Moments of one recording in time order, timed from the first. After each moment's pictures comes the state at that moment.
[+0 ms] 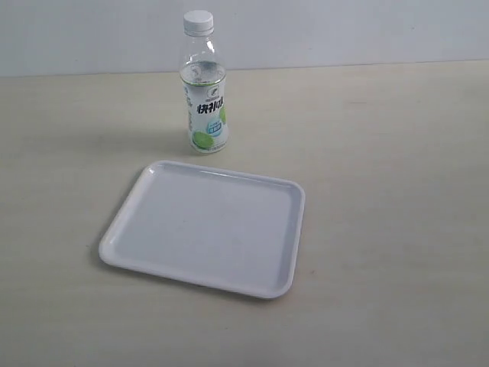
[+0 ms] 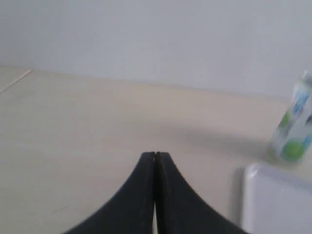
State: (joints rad) left arm 0.08 0.01 0.00 -0.32 0.22 0.15; right arm -0.11 0.00 0.00 0.08 0.28 -0.05
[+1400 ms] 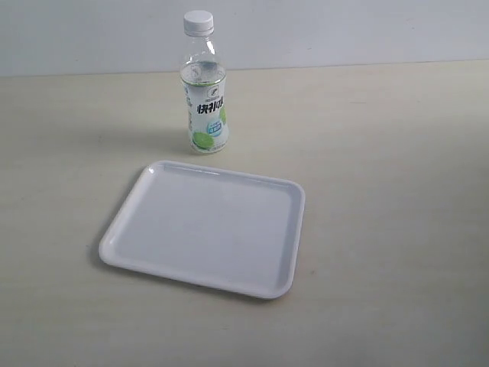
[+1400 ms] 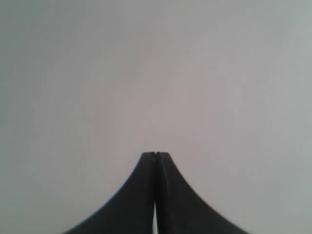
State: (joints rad) left arm 0.08 0.92 -0.47 0.45 -0.71 -0.71; right arm -0.11 0.00 0.00 0.08 0.28 -0.05
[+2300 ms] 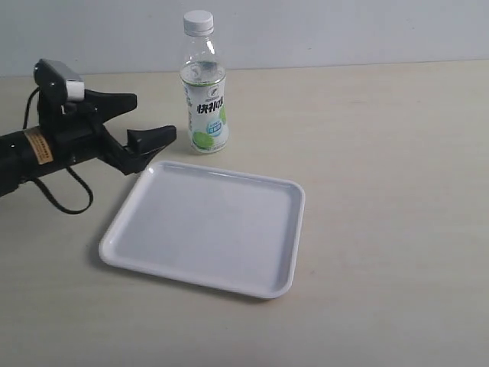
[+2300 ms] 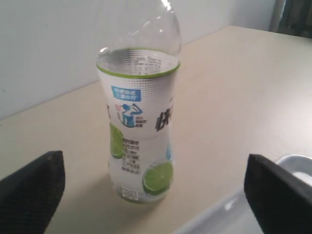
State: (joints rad) left arm -0.11 2.08 -0.80 0.85 -1.13 -0.31; right arm -0.11 0.00 0.00 0.08 0.28 -0.05
